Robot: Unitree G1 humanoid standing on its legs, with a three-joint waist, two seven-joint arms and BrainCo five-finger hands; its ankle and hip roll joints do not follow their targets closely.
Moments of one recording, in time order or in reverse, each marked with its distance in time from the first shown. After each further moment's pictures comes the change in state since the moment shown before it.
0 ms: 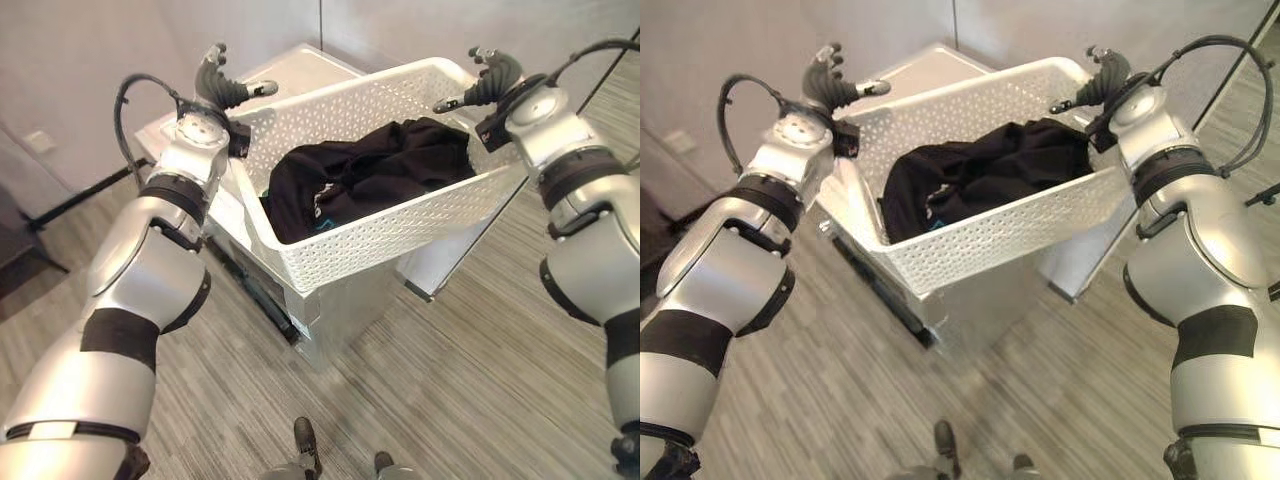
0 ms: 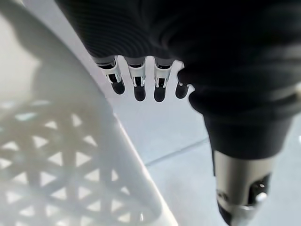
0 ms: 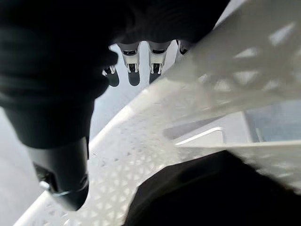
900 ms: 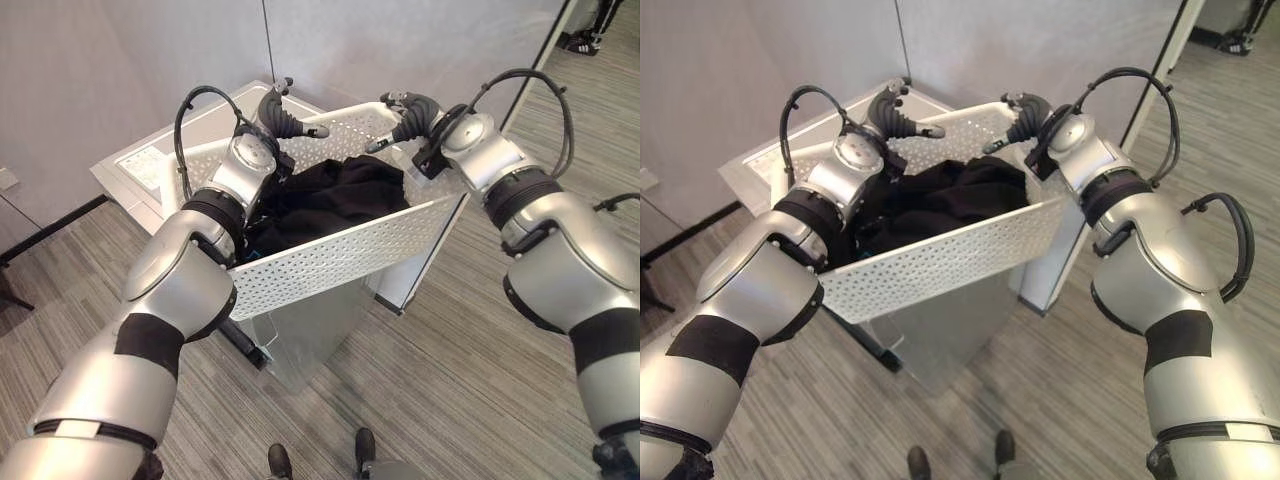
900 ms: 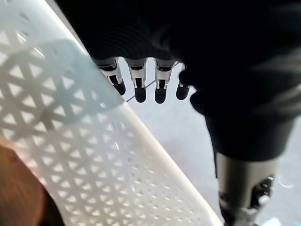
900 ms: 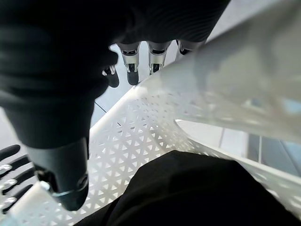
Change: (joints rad) left arm 0.030 -0.068 -0.031 -0.058 0.204 0.044 -0.042; right arm 0.051 0.097 0.041 -0.110 -0.070 0.000 0.115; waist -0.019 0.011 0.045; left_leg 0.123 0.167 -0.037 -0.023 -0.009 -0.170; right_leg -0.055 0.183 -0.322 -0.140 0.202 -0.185
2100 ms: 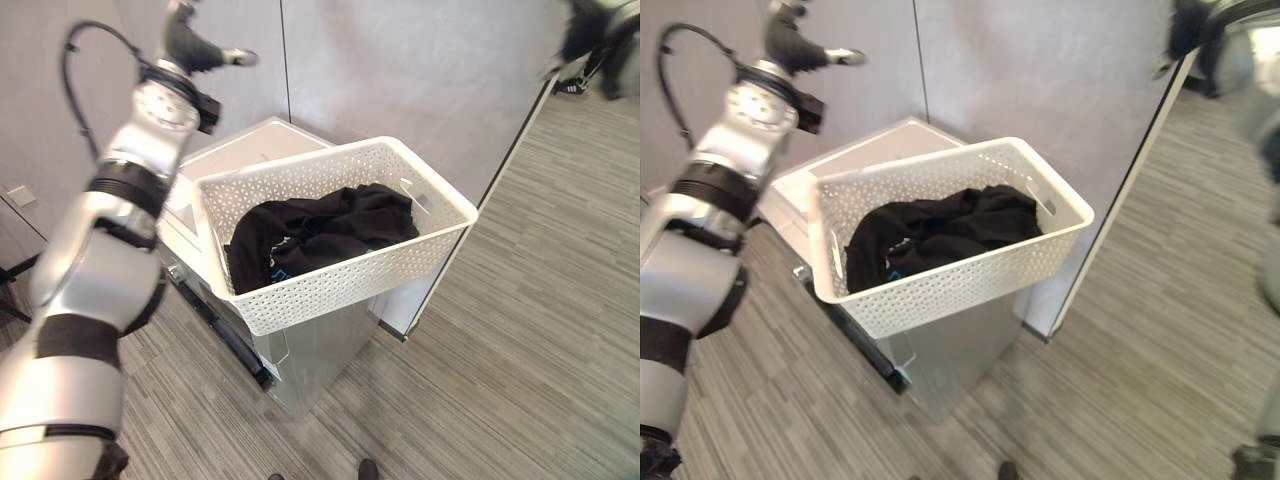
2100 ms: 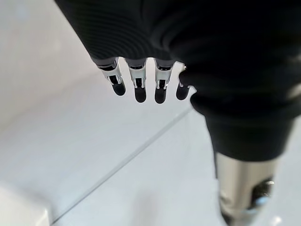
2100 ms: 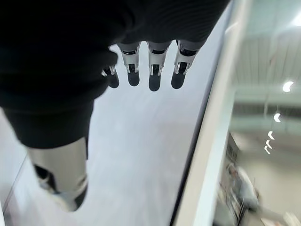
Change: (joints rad) left arm 0.031 0.498 0.179 -0.268 0.077 -0.129 0.082; right arm -0.219 -0.766 0.280 -0.372 -0.652 -0.194 -0.216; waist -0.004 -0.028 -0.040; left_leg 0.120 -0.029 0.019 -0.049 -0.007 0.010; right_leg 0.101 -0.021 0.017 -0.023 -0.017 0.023
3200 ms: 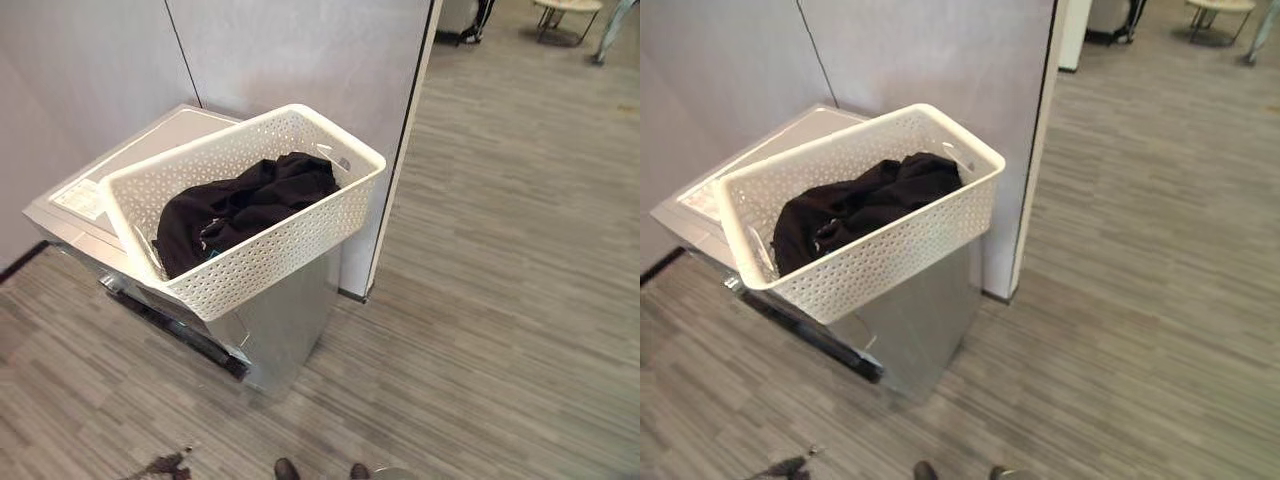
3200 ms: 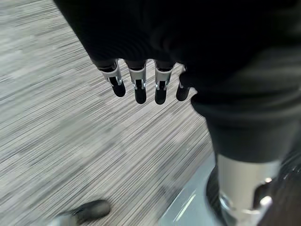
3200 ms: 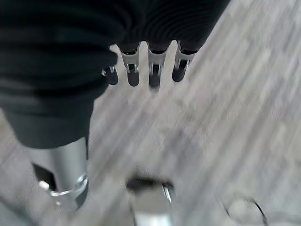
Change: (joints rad) left arm 1.346 -0.540 0.649 0.506 0.135 0.097 -0.158; right arm 1.792 0.865 -1.125 0.617 0.354 0.019 0.203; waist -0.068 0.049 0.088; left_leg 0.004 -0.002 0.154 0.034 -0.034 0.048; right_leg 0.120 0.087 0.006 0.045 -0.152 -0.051
